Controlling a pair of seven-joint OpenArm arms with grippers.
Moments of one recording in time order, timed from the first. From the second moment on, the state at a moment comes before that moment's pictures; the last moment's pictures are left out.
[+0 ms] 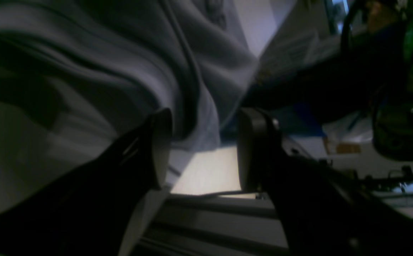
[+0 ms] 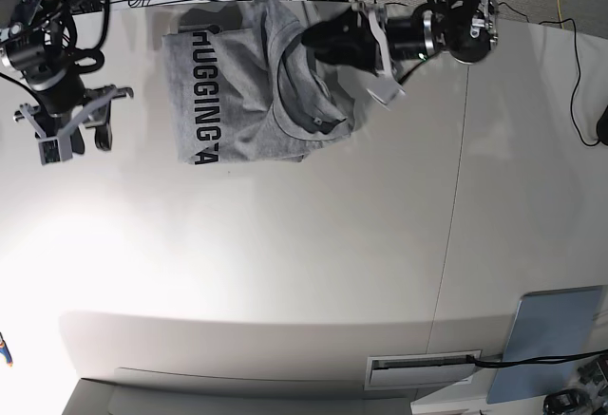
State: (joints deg) left arm 20.9 -3.0 -3.0 98.9 -66.2 -42.1 77.9; right arm -21.3 17.5 33.2 124.2 28.4 24.8 -60.3
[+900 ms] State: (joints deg) left arm 16.5 -3.0 0.0 98.9 -40.0 -35.8 70.3; right arm -22.3 17.6 33.1 124.2 28.6 25.0 -60.0
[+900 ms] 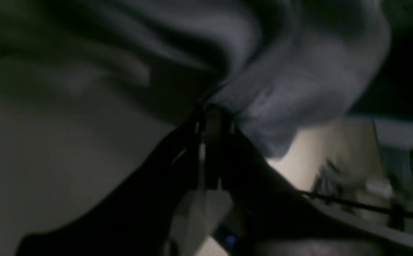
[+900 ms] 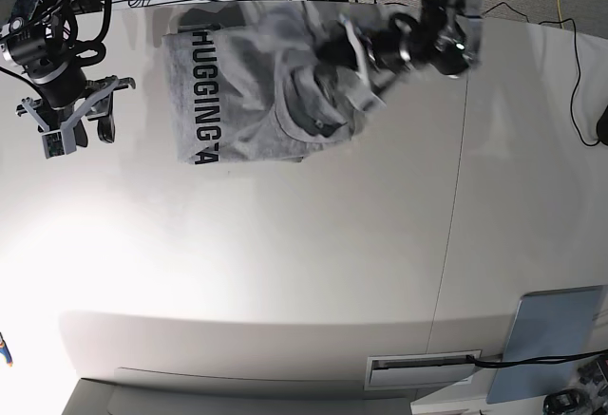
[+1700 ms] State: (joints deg) left arm 15.1 -19.1 -6.3 98.9 -39.8 -32.0 55.4; right arm -22.4 17.6 33.1 123.1 29.0 25.0 -58.7
